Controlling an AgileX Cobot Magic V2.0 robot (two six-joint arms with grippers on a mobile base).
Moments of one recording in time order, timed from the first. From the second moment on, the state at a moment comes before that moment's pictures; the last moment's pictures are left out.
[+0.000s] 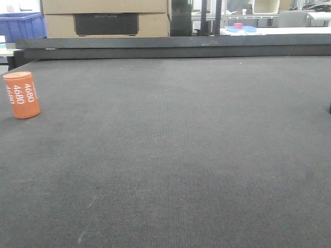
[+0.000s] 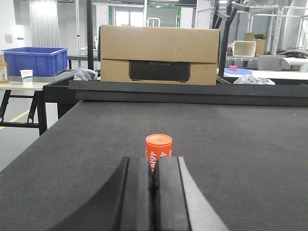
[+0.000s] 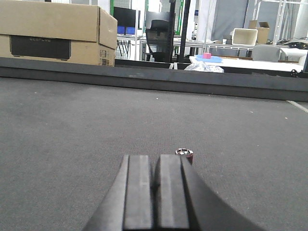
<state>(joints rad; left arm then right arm) -0.14 0.01 0.00 0.01 -0.03 -0.02 0.09 0.00 0.00 0.02 0.03 -0.03</state>
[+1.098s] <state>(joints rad) -0.14 0.00 -0.07 0.01 0.16 -0.02 0.09 0.00 -0.02 0.10 0.09 -0.03</state>
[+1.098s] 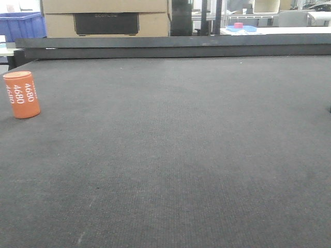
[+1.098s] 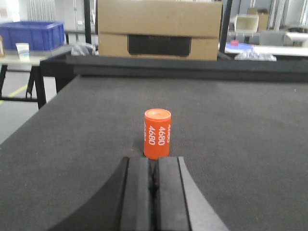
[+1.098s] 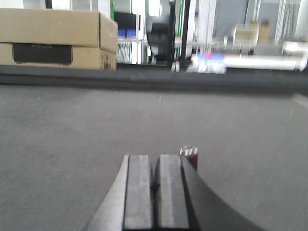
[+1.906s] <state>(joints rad) -0.14 0.92 -0.81 0.01 0.67 -0.02 0.09 0.85 -0.68 0.15 0.53 -0.02</state>
